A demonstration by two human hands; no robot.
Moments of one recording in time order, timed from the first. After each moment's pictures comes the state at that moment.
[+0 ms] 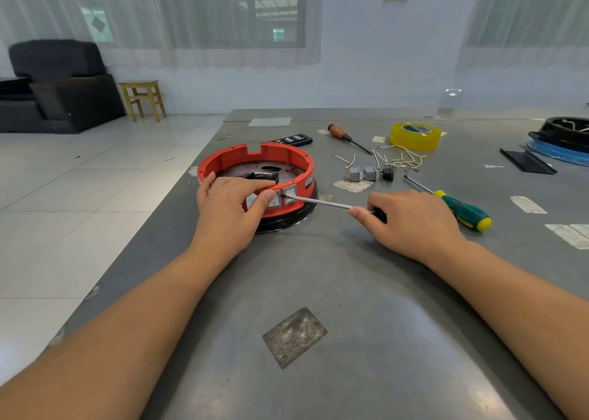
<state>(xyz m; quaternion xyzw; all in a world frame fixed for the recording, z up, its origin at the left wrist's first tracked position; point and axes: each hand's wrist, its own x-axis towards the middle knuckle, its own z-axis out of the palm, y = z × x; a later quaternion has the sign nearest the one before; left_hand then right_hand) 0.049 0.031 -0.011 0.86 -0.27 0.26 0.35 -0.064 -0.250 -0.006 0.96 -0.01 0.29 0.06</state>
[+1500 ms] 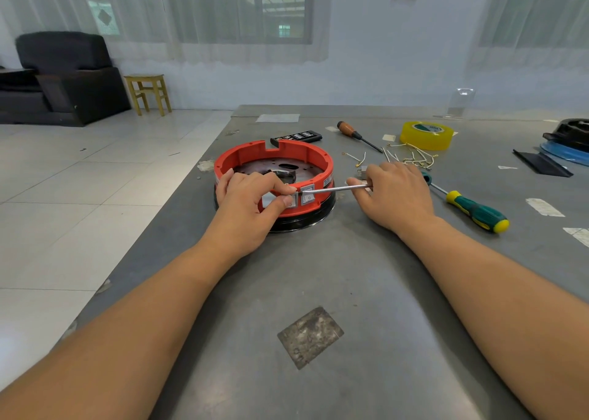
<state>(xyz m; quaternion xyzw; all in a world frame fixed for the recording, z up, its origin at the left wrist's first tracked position) 0.043 0.036 -0.009 0.84 -0.33 0.22 0.38 0.001 -0.239 -0.006 0.95 -0.08 0.30 0.07</state>
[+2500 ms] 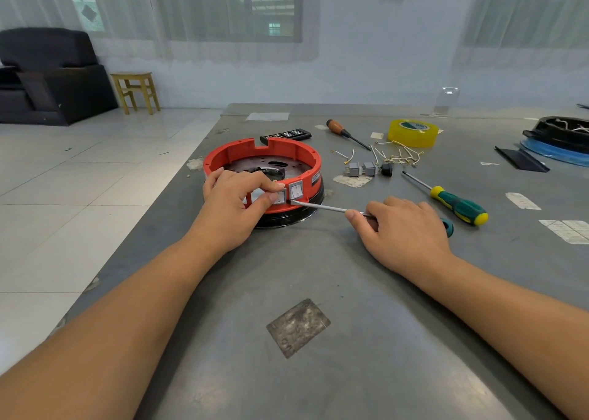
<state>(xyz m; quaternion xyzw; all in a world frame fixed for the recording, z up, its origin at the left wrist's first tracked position) 0.044 0.040 -0.005 0.84 -0.34 0.21 0.36 -0.075 -0.221 -0.025 0.96 -0.10 0.24 0.07</state>
